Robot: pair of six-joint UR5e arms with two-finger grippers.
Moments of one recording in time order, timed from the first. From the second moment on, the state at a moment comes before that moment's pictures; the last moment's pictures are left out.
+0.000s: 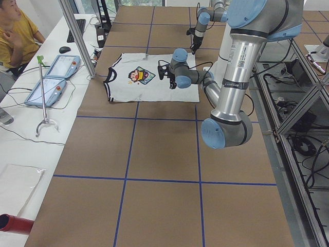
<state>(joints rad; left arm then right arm) -0.48 -1.79 -2.00 -2.02 -1.83 -1.65 0.08 -1.55 2.18 -1.48 1.48 2.28</state>
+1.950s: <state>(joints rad) -0.16 -1.70 -2.05 -1.84 -1.69 -1.99 0.09 -1.56 2.21 -1.48 1.48 2.28</state>
